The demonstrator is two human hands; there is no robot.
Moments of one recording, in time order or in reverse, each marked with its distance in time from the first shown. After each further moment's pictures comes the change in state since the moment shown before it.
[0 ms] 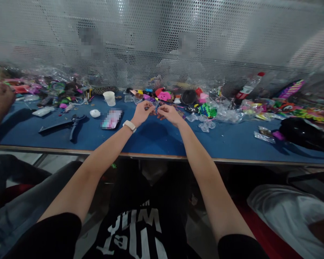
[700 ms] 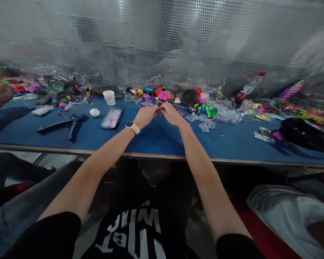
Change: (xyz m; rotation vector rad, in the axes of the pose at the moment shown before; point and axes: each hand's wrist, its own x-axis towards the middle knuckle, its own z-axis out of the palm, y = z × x) left_hand -0.026 0.065 0.014 1.116 -0.306 0.130; right_hand 0.007 0.008 -0.022 -0.663 -0.042 -0.329
